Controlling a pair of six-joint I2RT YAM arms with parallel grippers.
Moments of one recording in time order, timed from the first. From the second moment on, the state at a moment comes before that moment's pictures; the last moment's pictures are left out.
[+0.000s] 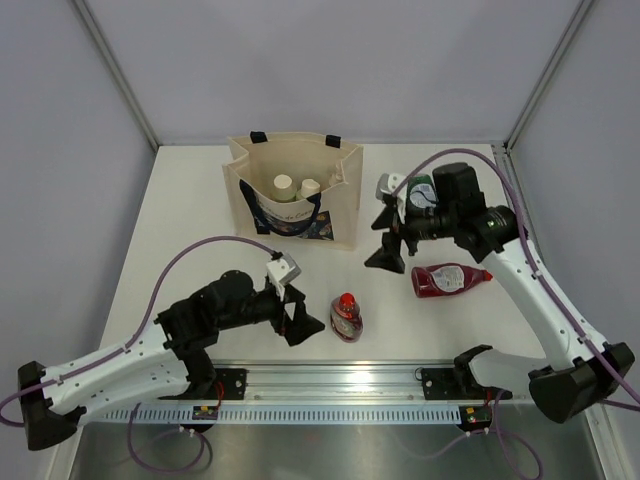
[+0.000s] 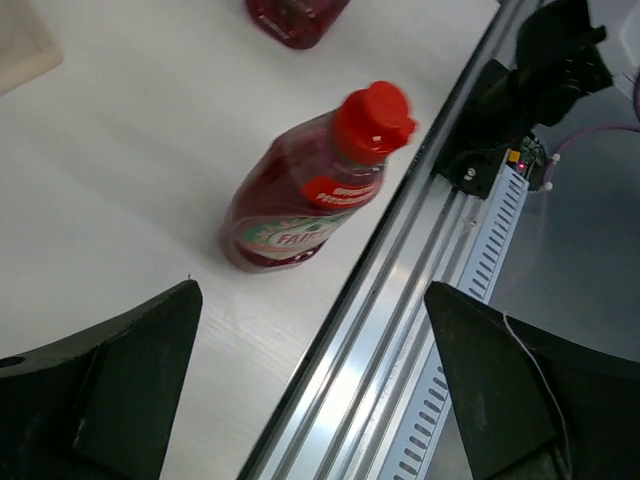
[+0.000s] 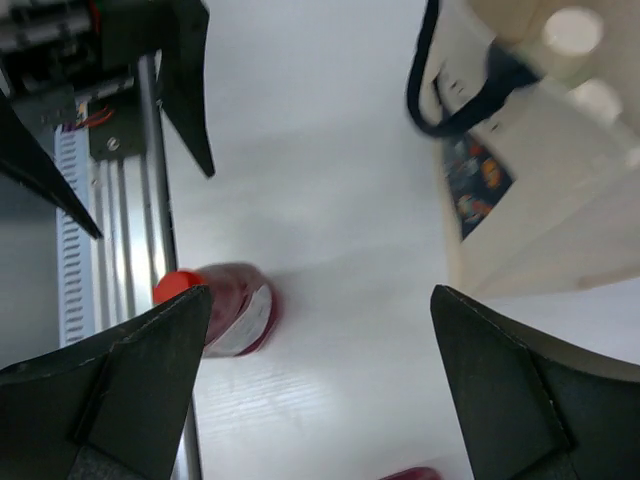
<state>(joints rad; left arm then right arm) -1.00 0.69 0.58 -0.27 0.17 -0.35 0.44 1.22 1.36 -0.77 -0.82 -0.47</state>
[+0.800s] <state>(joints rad) -1.01 1.23 0.57 0.06 0.29 0.57 0.38 0.91 0.93 -0.87 -1.00 -0.84</state>
